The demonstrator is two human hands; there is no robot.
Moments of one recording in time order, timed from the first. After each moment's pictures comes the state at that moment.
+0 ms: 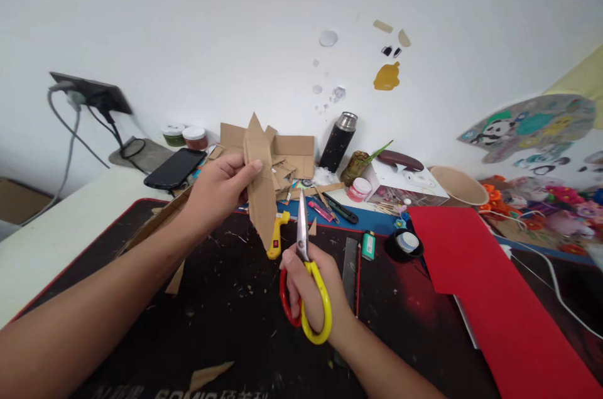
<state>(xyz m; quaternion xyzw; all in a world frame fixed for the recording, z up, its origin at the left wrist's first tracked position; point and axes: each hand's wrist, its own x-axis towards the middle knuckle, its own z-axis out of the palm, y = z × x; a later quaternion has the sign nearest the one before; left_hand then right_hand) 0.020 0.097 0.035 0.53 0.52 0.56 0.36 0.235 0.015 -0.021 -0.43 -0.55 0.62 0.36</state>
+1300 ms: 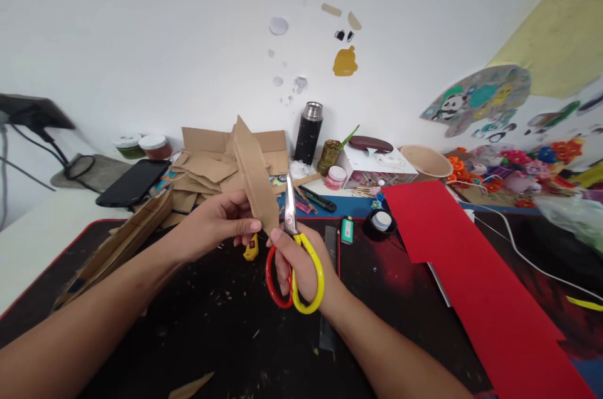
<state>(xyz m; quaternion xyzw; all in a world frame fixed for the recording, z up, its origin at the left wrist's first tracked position) 0.038 0.087 0.017 0.61 0.37 0.36 0.59 0.246 0.039 -0.013 -0.38 -0.49 0.67 0.41</state>
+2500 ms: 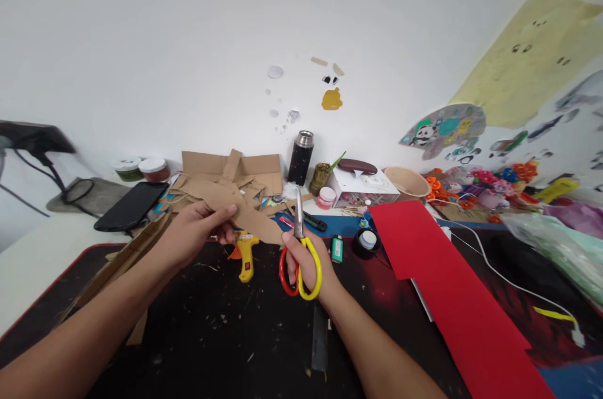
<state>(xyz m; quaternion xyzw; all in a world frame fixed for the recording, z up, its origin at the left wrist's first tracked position) 0.017 0.105 0.012 0.52 0.48 0.48 0.52 0.267 0.071 -0.026 -0.43 -0.53 0.58 0.44</state>
